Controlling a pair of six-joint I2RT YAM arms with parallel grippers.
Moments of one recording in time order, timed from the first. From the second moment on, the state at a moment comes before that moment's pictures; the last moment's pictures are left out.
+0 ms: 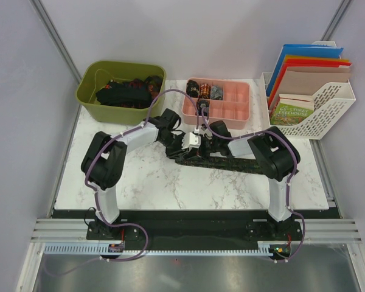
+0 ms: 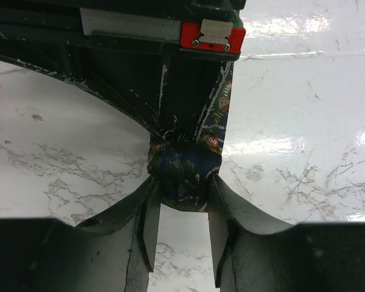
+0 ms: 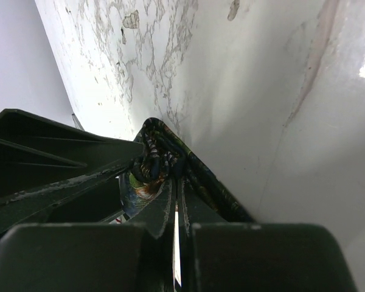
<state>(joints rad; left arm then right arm) -0.54 1.90 1.29 -0.62 0.56 0.99 0.51 2.04 1.00 0.27 -0.67 0.89</state>
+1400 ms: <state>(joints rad) -0.61 1.92 1.29 -0.59 0.42 0.98 0.46 1.90 0.93 0.26 -0.69 0.96</state>
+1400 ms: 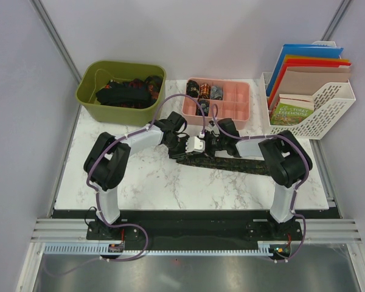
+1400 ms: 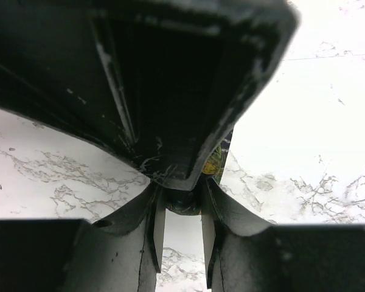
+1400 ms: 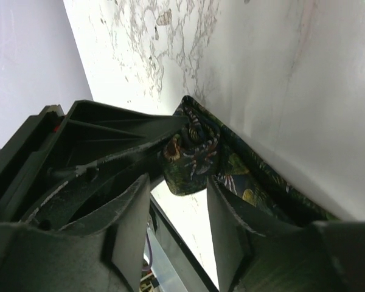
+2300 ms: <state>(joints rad) -0.55 1.86 1.23 -0.61 0.47 0.98 0.44 1.95 0.94 0.15 -0.68 0.84</state>
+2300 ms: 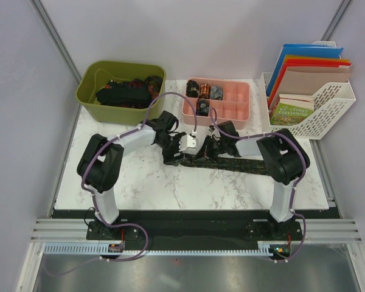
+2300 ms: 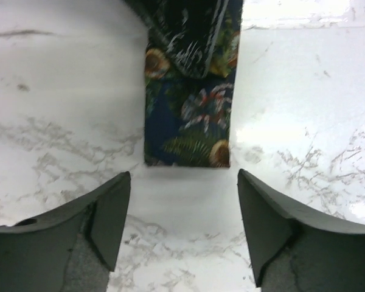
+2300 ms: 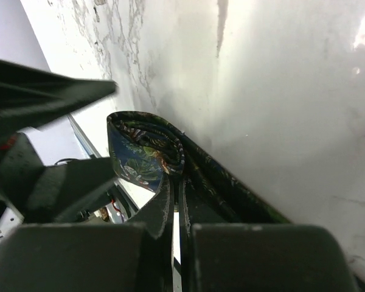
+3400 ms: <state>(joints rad) -0.56 1.89 1.21 -0.48 0.42 0.83 0.46 2.07 1.11 0.10 -0.73 0.77</state>
